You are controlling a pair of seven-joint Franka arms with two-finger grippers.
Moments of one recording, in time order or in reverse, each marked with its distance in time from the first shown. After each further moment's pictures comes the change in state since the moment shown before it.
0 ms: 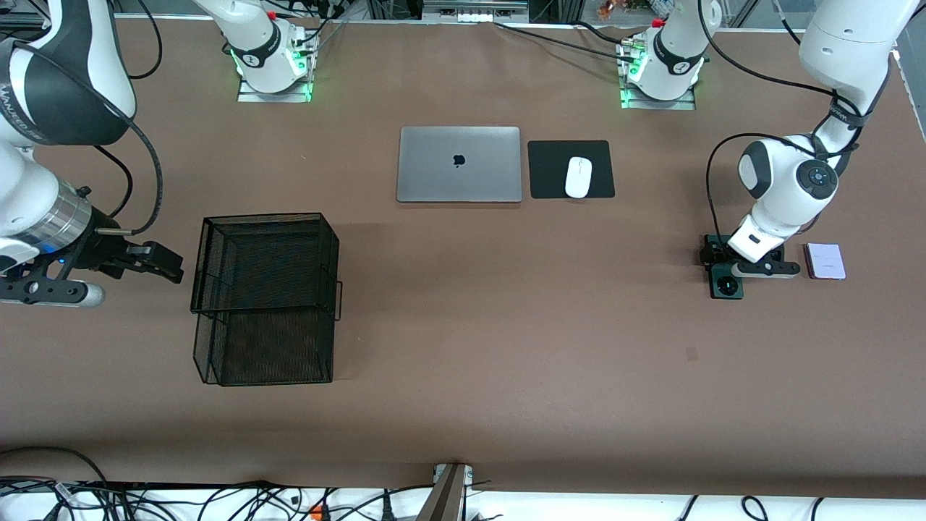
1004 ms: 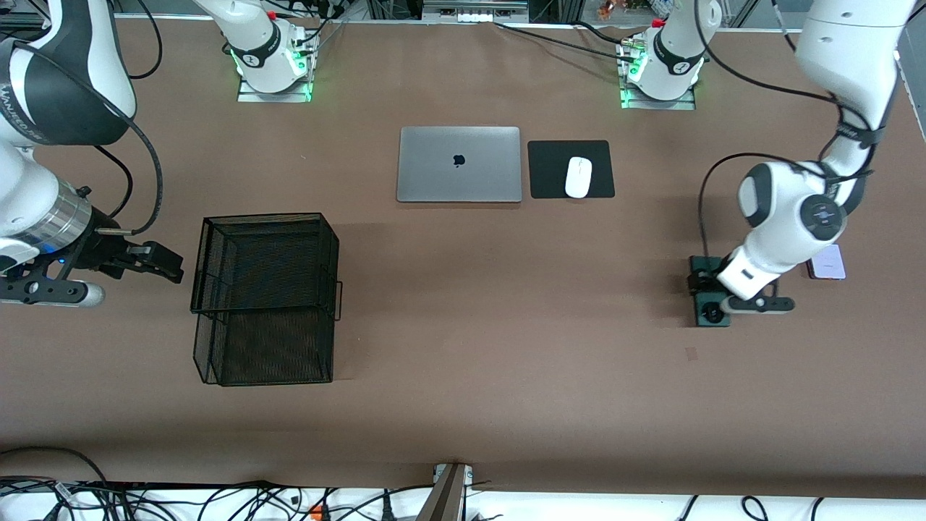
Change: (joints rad) left arm -0.126 0.041 -0.078 0.330 0.000 -0.344 -0.259; right arm 0.000 0.000 0.000 0.000 0.000 0.000 0.000
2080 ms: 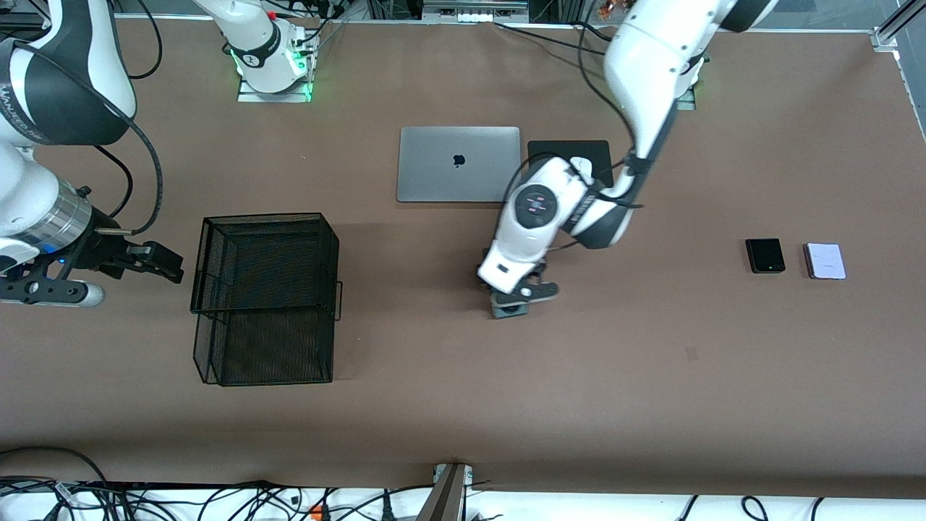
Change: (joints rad) left arm -0.644 0.336 0.003 0.573 0.000 -0.228 -0.764; right arm 0.000 0.000 0.000 0.000 0.000 0.000 0.000
